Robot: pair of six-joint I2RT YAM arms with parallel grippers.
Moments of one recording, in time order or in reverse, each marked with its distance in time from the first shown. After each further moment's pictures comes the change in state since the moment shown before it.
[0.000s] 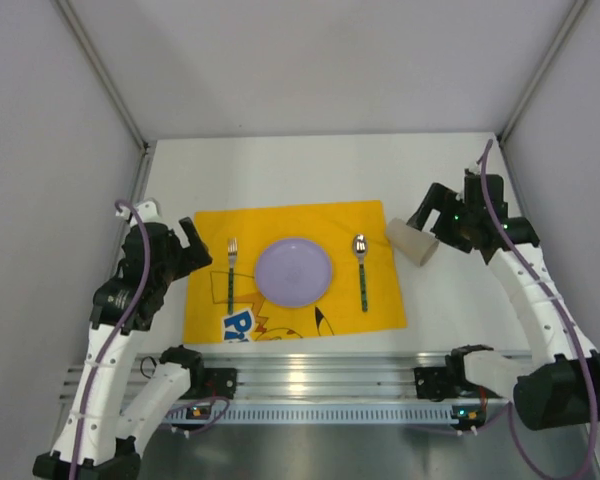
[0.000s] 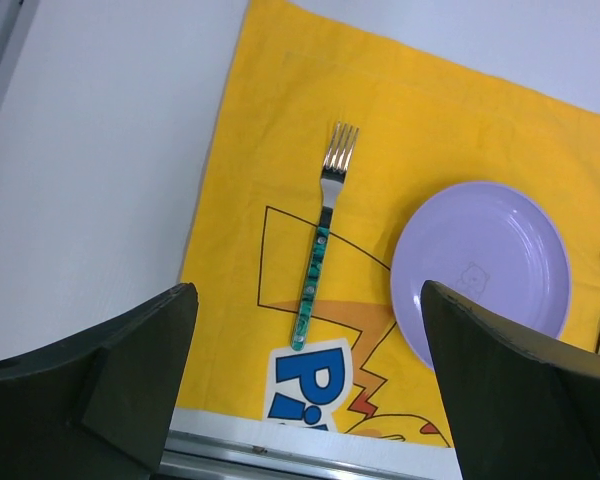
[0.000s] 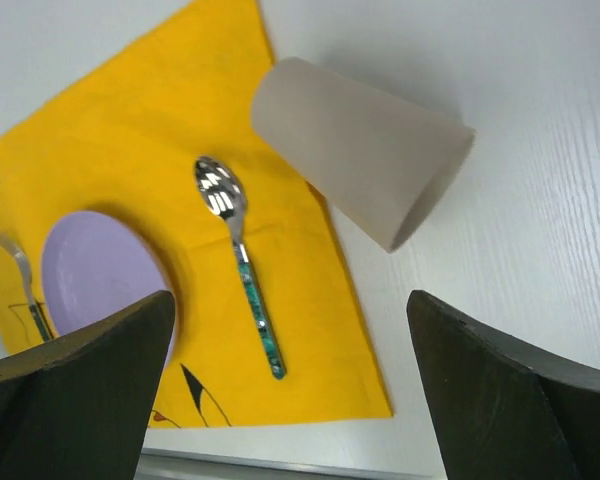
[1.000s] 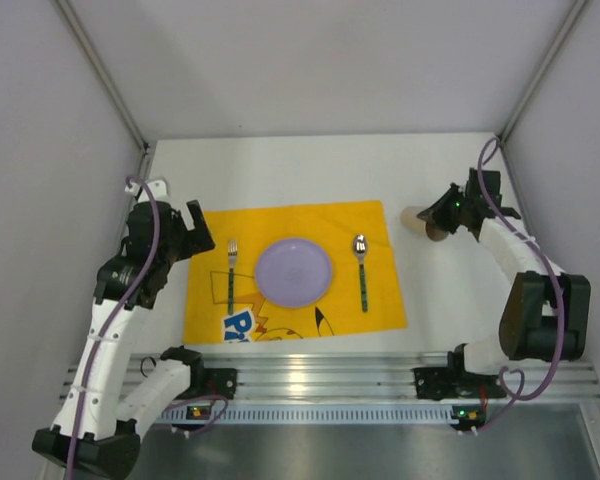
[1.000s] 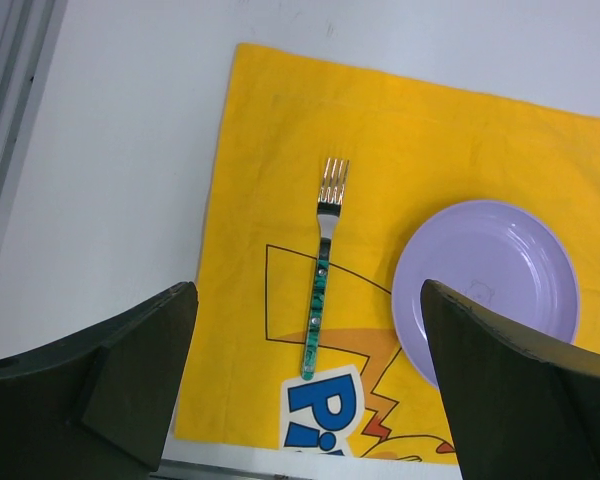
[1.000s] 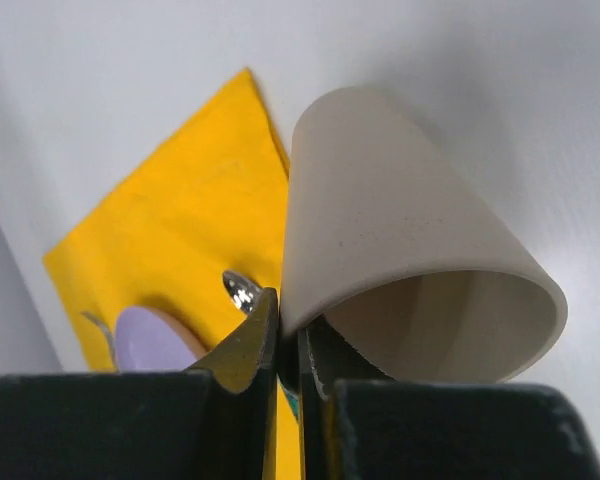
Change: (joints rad) left arm 0.000 0.130 0.094 0.072 0.023 0.112; right arm -0.206 0.343 -0.168 0.449 -0.275 0.150
